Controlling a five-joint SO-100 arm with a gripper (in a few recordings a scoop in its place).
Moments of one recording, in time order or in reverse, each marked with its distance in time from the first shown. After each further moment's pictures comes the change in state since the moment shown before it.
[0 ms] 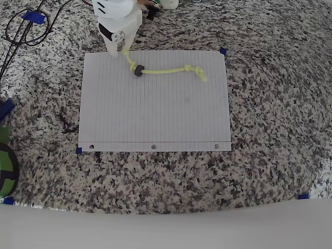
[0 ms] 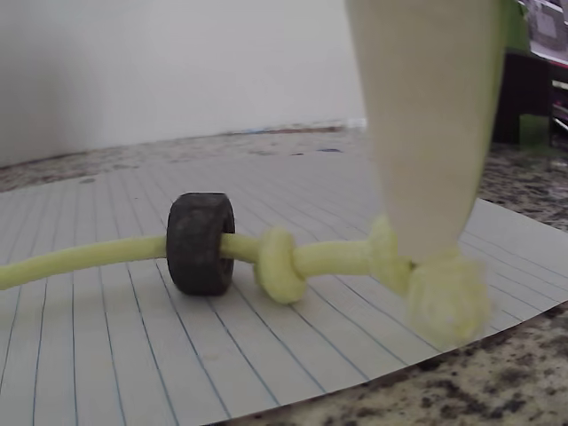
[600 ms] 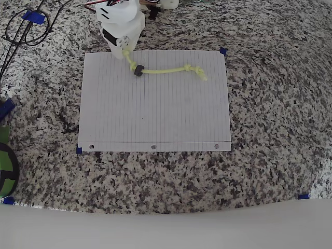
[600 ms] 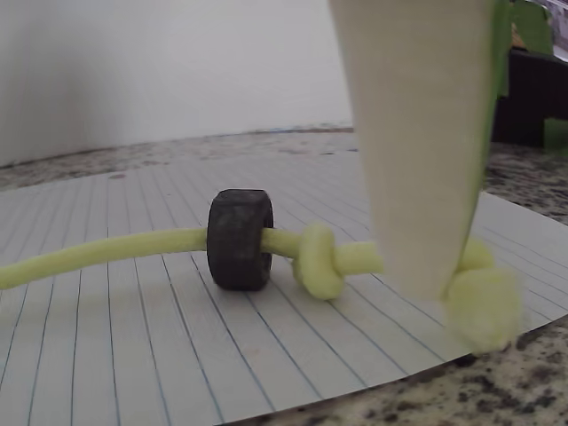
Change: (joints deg) arm -2.8 -4.6 0.0 -3.4 -0.1
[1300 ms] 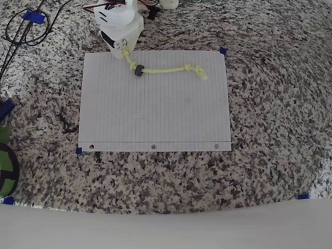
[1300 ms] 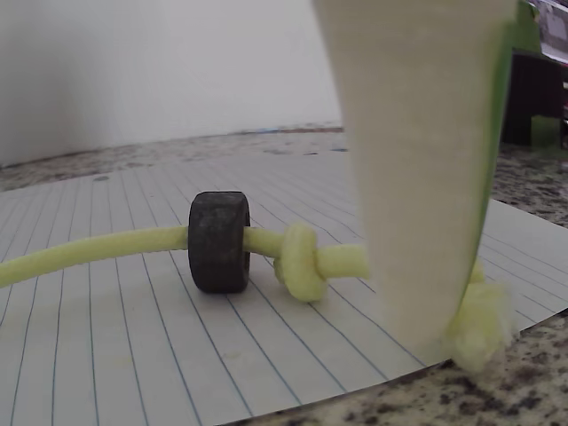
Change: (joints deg) arm 1.4 -3.4 0.0 -1.5 -1.4
